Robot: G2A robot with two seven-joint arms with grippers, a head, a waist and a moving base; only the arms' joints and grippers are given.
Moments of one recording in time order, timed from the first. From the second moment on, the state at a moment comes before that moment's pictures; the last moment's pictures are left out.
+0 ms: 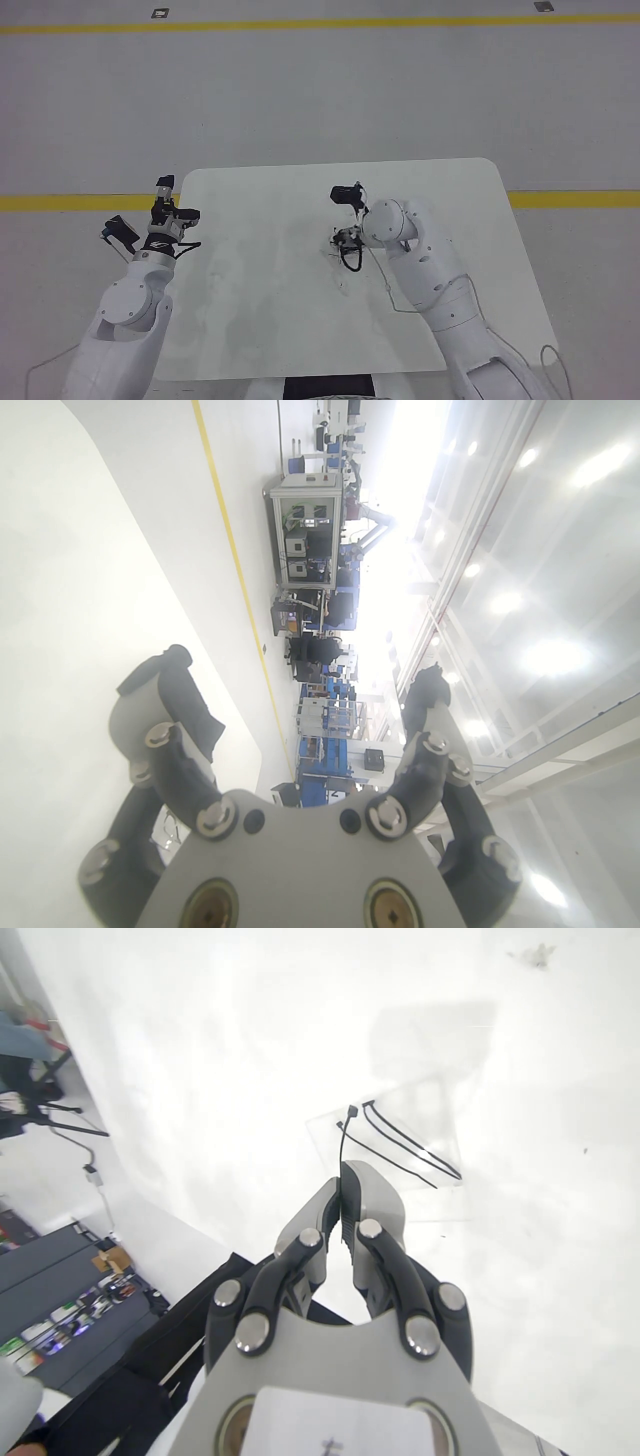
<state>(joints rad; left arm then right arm) 1.73 -1.15 -1.60 -1.80 -0.42 0.00 0.00 -1.12 -1.53 1.19 -1.41 -0.95 0.19 1.39</state>
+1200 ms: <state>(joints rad) 1.69 -1.15 -1.58 -1.73 -0.38 -0.23 -0.20 -1.06 -1.58 1.16 -1.30 -0.22 0.12 0.90</state>
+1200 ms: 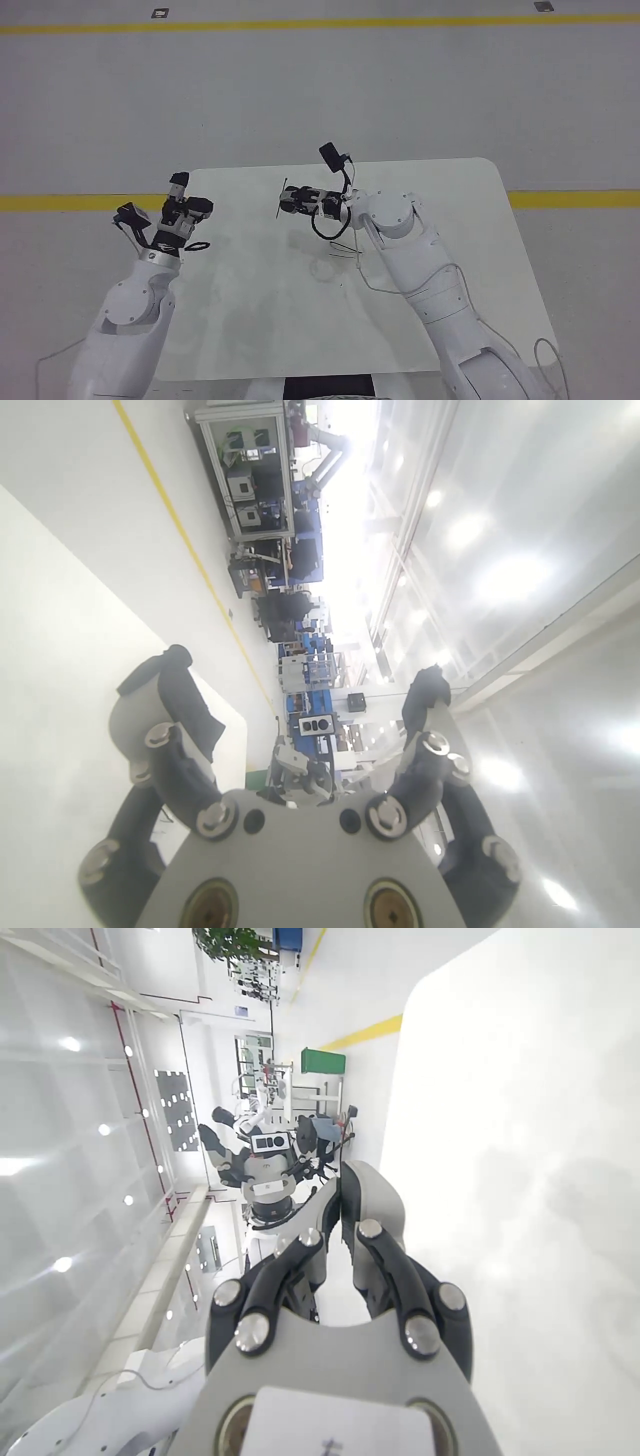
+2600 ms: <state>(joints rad) 1.62 -1.16 -1.50 -1.62 -0.56 -0.30 -0.52 -1.00 -1.63 1.00 -1.21 -0.02 0.17 0.56</state>
